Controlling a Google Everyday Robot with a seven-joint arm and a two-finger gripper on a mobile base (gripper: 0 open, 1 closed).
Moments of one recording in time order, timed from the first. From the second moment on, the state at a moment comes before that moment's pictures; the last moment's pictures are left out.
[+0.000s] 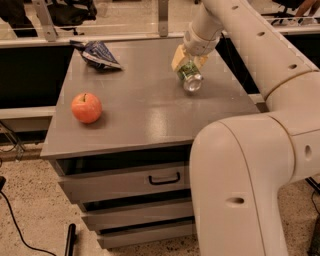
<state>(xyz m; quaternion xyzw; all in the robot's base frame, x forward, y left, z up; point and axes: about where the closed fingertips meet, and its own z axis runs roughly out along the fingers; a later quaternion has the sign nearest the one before) 0.786 -0.102 0.876 -0.14 0.96 0.10 0.20</state>
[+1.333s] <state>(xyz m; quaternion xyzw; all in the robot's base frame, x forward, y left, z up) 0.746 -0.115 0.935 -0.19 0.92 0.18 0.28</state>
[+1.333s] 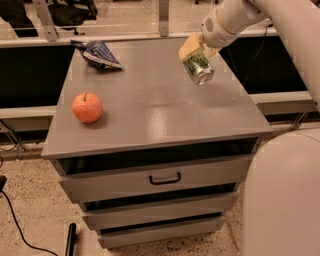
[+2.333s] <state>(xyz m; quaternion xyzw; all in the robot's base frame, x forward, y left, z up) 0.735 -0.154 0.960 -0.21 0.79 0.34 0.47</state>
